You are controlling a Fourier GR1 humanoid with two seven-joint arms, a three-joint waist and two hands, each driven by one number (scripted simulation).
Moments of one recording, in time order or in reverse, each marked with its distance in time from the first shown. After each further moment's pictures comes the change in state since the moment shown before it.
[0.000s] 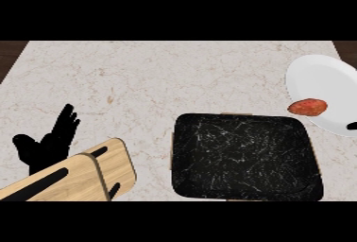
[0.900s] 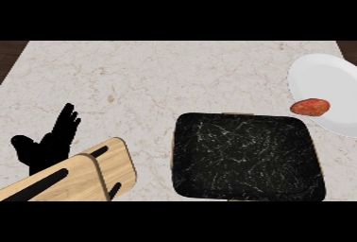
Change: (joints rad) left arm -0.002 -0.007 0.004 0.000 0.010 -0.007 -0.017; right arm 0.015 -0.052 -0.025 0.032 -0.029 -0.040 -0.009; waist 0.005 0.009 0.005
